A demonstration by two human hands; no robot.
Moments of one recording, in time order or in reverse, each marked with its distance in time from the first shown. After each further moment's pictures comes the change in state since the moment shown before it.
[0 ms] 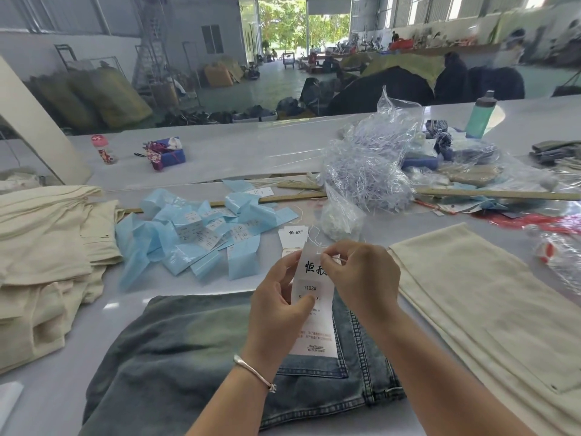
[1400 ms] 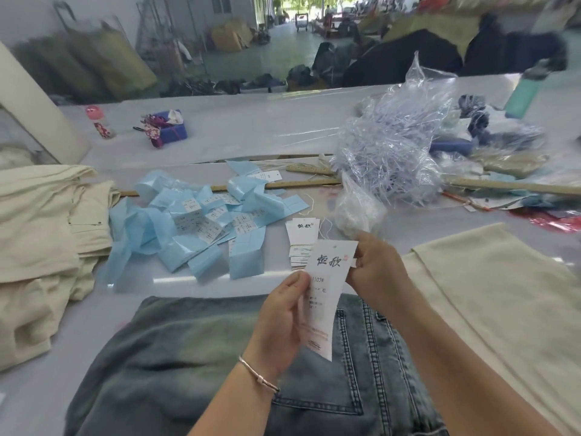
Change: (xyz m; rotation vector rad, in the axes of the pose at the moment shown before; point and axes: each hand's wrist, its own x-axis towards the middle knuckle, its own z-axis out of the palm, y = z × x) left_hand 0.060 -0.044 0.003 -0.656 -0.043 -0.529; right_hand 0.060 0.034 0.042 0.281 -0.414 0.014
